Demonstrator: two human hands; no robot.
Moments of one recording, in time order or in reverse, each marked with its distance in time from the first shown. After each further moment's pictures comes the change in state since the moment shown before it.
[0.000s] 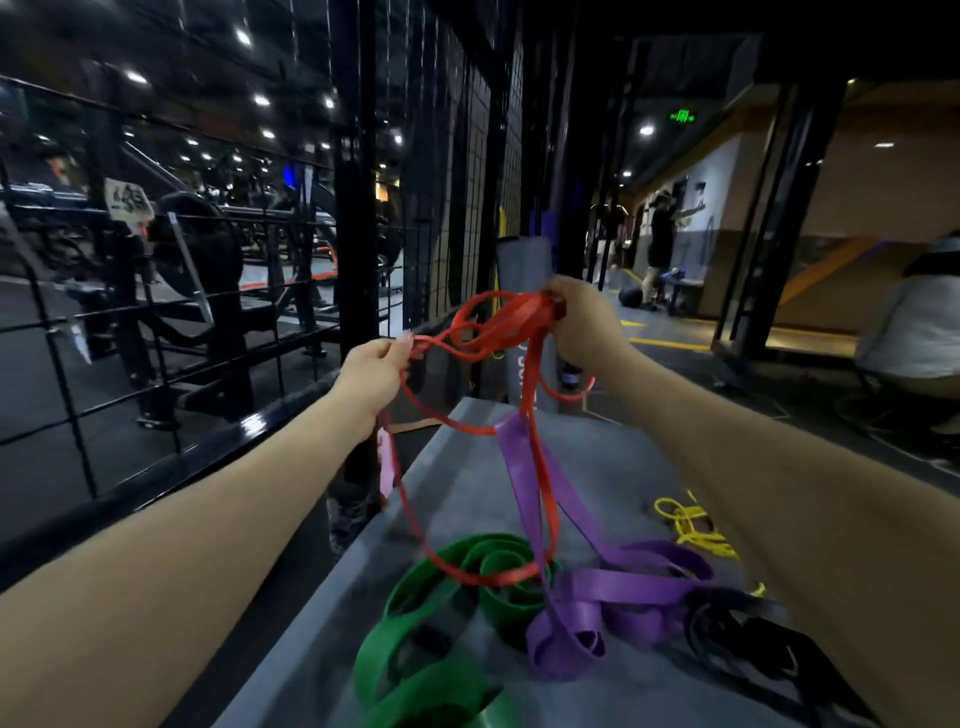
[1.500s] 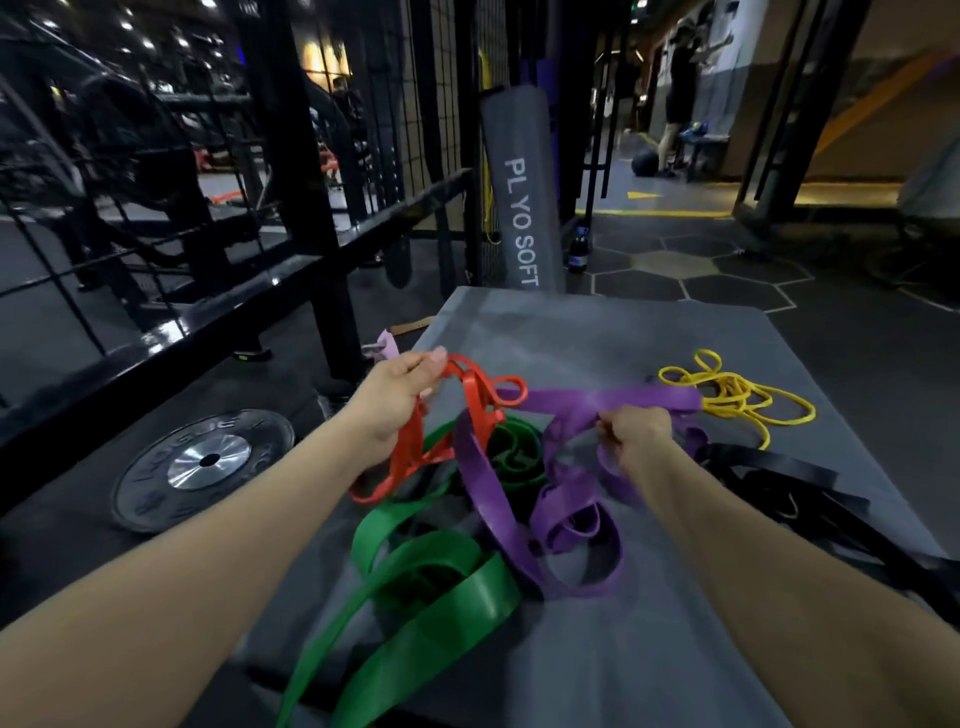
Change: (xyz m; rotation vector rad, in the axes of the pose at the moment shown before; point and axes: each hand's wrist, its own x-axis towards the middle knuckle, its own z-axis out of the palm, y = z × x) left_hand -0.084 -0.092 0.047 -0.085 -0.363 -0.173; right_hand -0.166 0.151 0.092 0.878 0.192 1.219
